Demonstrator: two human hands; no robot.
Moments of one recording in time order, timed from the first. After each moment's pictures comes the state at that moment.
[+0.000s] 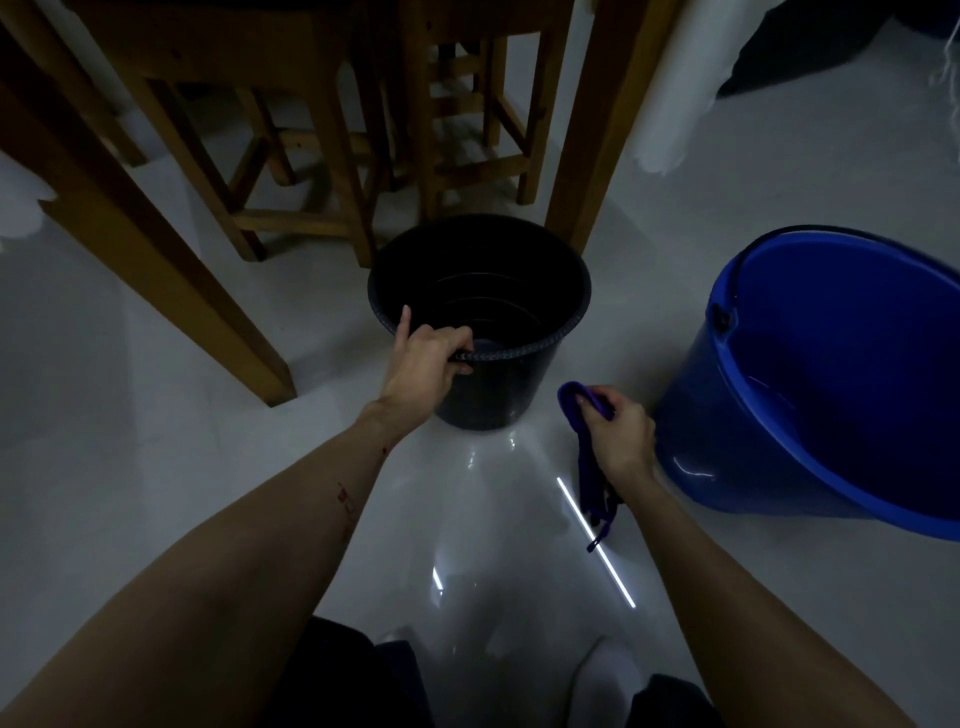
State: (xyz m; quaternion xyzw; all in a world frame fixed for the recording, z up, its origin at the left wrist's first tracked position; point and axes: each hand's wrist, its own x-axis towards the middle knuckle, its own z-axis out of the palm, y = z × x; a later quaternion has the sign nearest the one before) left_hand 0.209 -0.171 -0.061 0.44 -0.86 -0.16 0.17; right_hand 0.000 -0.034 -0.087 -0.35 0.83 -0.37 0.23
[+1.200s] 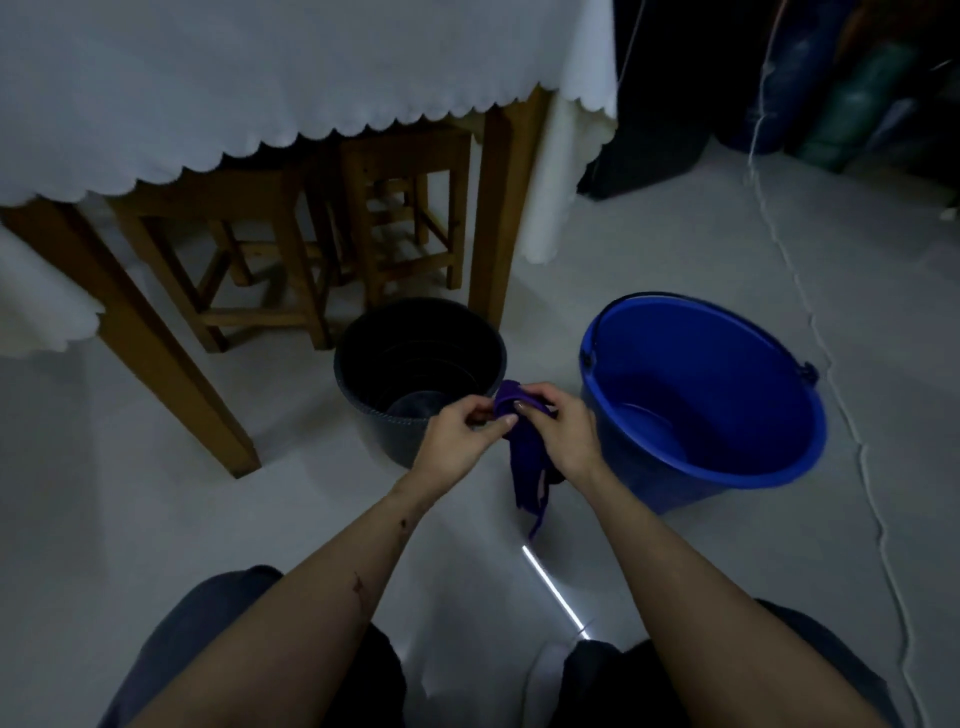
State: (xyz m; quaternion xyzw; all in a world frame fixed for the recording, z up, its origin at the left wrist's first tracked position) left_hand 0.152 -0.044 0.036 0.42 -0.70 -0.52 0.25; right_hand 0.003 0.019 0.042 -0.45 0.71 -0.47 0.27
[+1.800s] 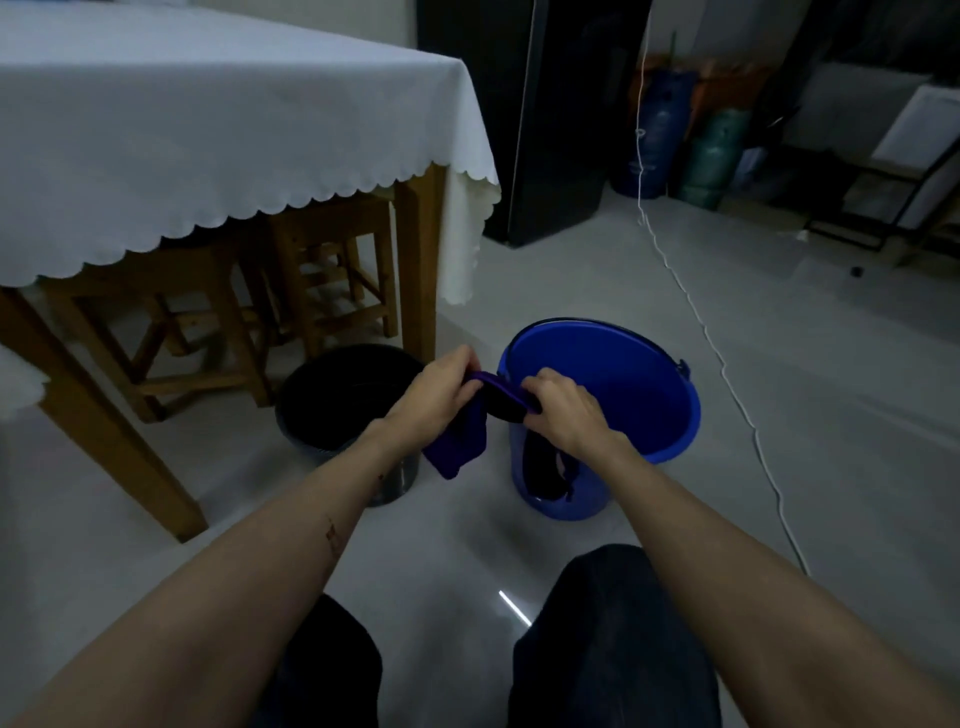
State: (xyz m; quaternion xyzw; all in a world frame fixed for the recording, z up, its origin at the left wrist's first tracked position) left_hand 0.113 -0.019 0.151 0.25 -0.91 -0.27 0.21; right_hand -0.056 0.091 0.136 -0.59 0.80 -0.13 0.03
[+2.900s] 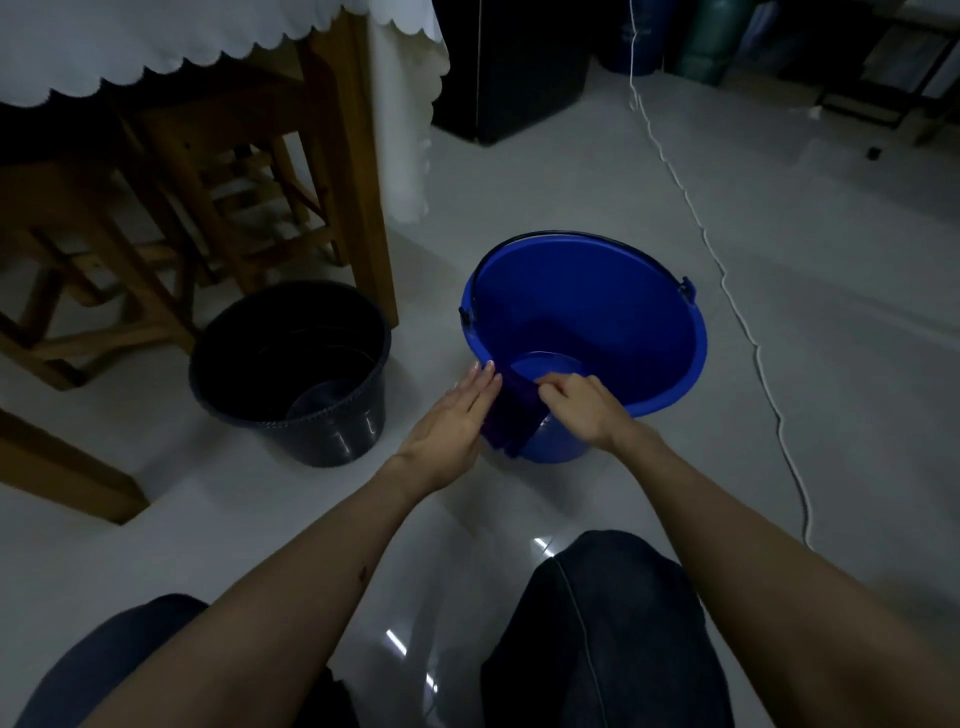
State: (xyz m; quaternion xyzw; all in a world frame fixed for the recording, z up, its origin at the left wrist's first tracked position) left_hand 0.044 0.002 0.002 0.19 -0.97 -0.14 0.09; right_hand -0.128 0.110 0.043 -0.42 0.84 -0.20 0.26
